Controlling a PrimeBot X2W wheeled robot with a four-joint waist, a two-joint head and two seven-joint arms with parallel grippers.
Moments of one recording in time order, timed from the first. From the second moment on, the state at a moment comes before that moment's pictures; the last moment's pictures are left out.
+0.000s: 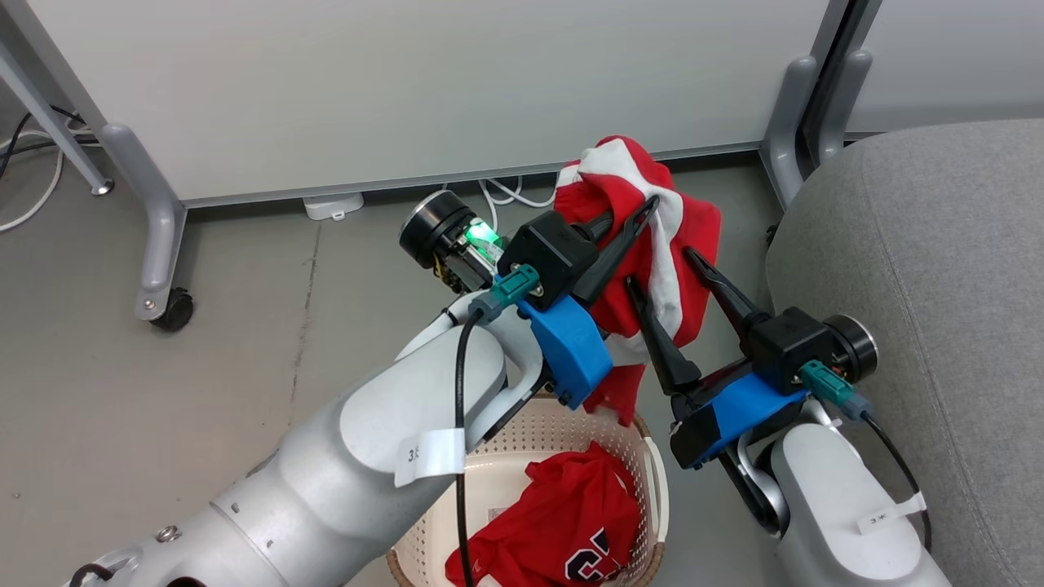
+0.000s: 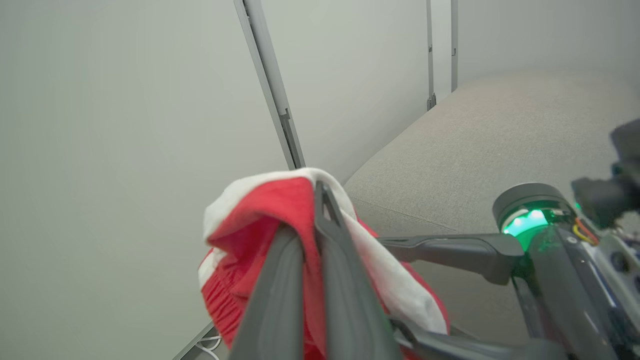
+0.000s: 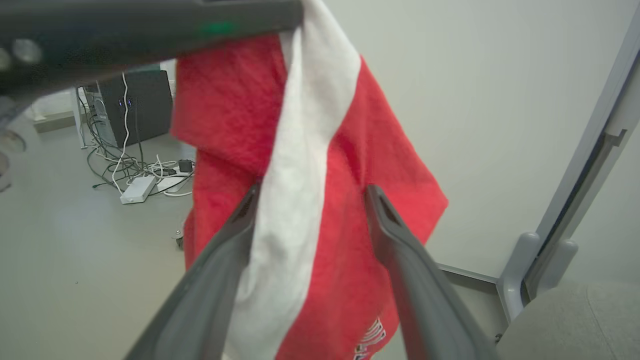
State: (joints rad) left arm -0.92 0.12 -1.08 0.55 -0.63 -0.05 -0.21; right arm -0.46 -0.05 0.28 0.45 0.09 0.13 -0.26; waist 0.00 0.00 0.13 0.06
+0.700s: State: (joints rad) left arm -0.92 0.12 -1.09 0.57 -0.64 -0.05 -0.21; right arm -0.51 -0.05 0.32 0.56 0.12 0.13 -0.26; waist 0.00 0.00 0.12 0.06
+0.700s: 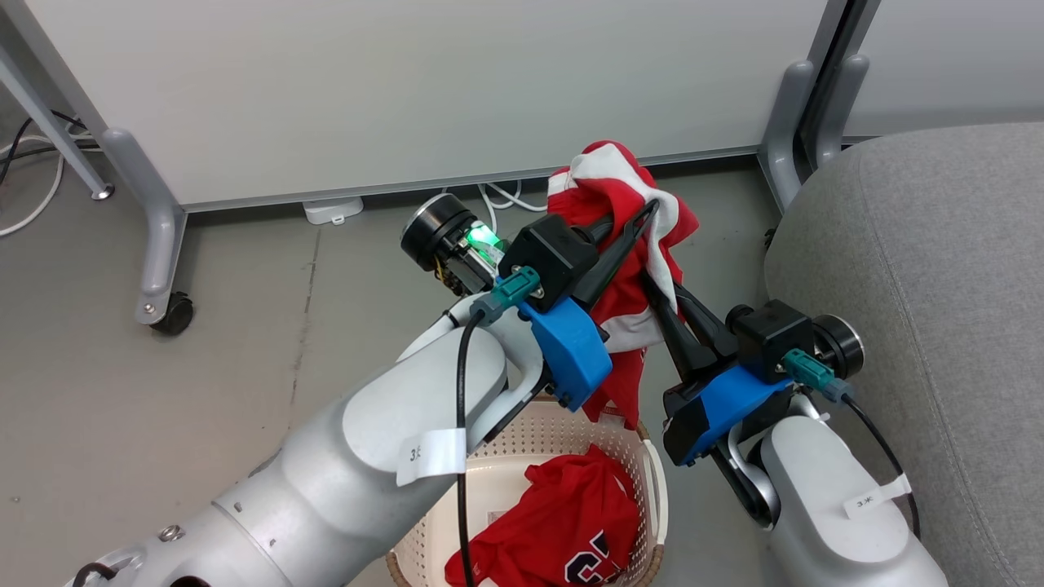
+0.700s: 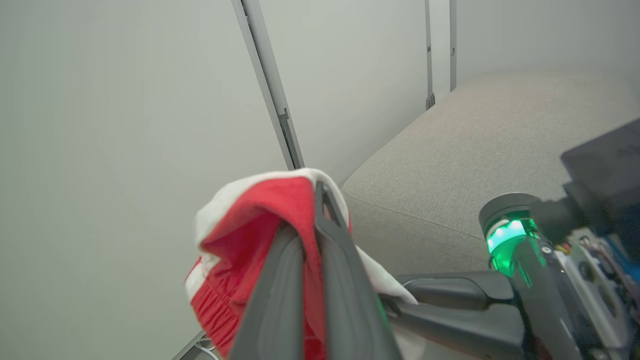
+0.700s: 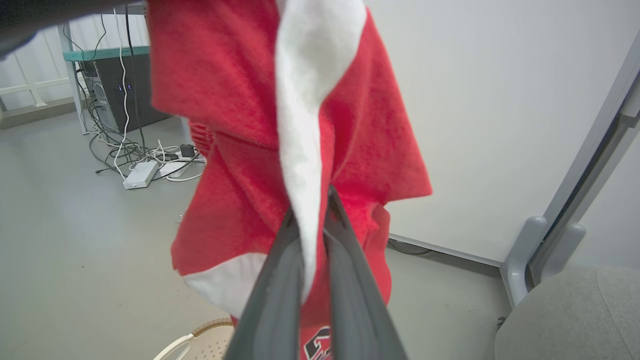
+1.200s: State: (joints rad) left arm -0.92 0.12 -1.10 0.58 -0.65 -0.04 -0.22; right arm -0.51 -0.05 0.32 0.55 0.13 0.13 -0.26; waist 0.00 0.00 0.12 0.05
